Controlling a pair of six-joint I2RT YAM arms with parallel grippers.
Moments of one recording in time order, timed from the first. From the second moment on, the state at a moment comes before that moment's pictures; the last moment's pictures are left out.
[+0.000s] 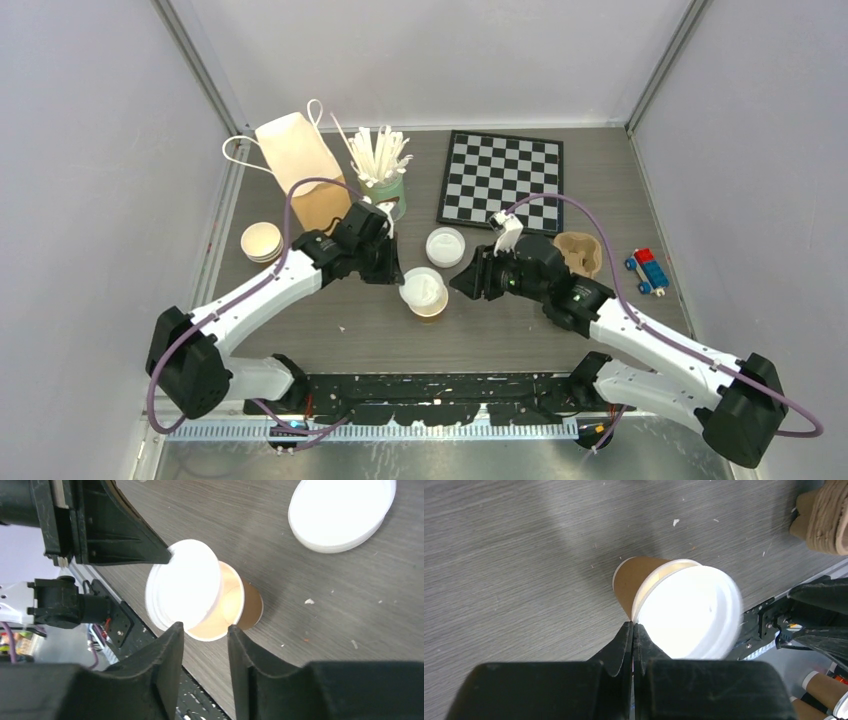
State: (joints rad) left arm -0.68 1.28 0.97 -0.62 0.15 -0.58; right arm 0.77 0.94 0.63 -0.12 -0.17 0.61
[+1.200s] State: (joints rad) left arm -0.60 0.99 0.71 0.03 0.60 -1.40; right arm 0.84 0.92 0.33 1.06 -0.44 -0.31
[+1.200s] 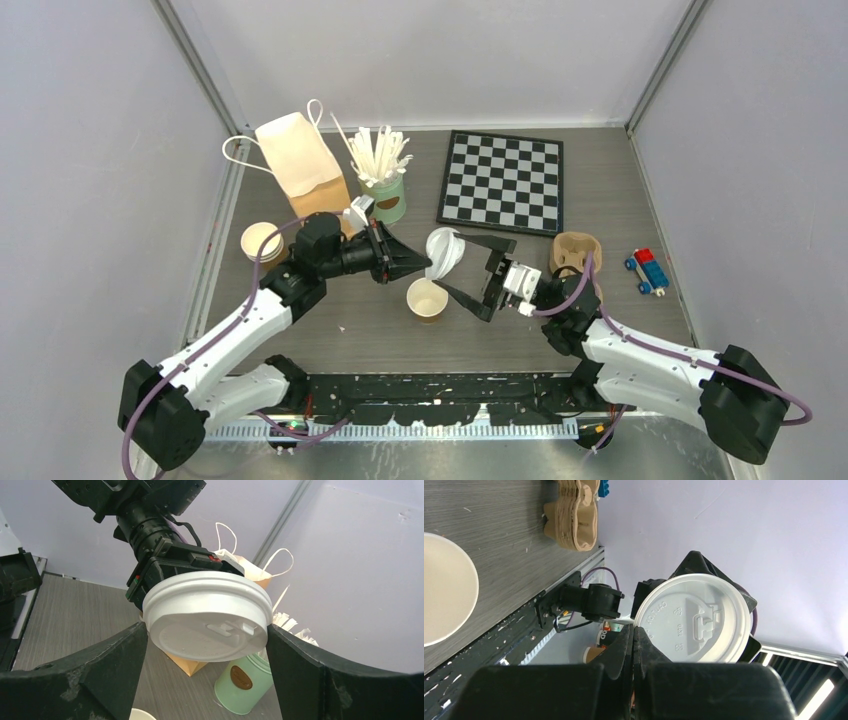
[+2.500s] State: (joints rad) left arm -0.43 0.87 0.89 -0.65 0.14 -0.81; right arm 0.87 0.88 0.89 -0.30 0.09 0.36
